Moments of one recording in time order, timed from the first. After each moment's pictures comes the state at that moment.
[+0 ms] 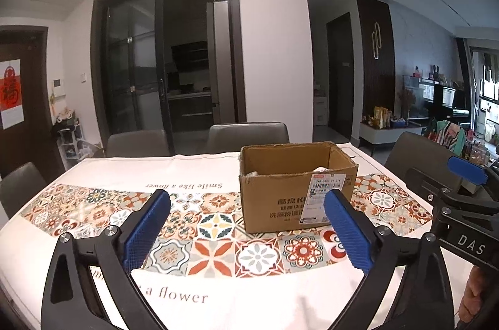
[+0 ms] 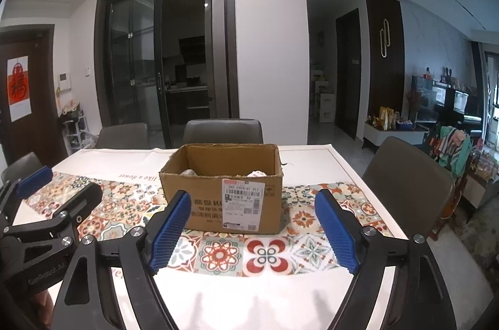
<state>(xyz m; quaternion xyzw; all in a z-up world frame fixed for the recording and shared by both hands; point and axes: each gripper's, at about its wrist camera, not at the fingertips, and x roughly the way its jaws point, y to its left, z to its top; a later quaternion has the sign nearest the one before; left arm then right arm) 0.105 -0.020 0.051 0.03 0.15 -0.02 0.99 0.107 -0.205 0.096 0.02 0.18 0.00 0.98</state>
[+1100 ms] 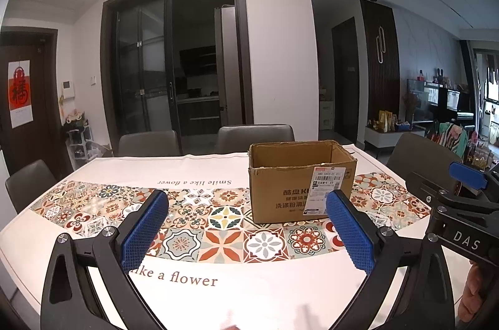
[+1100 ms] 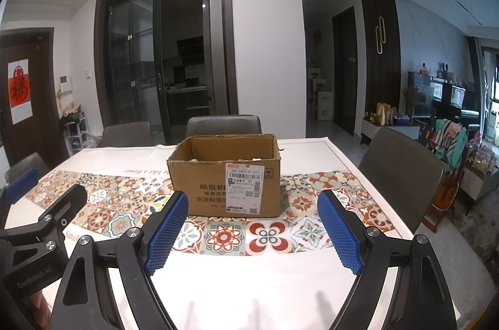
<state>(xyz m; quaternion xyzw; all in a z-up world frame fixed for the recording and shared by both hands) 0.060 -0.014 0.047 0.03 0.14 0.00 0.99 0.075 -0.200 0.086 0.02 0.18 0.00 0.98</state>
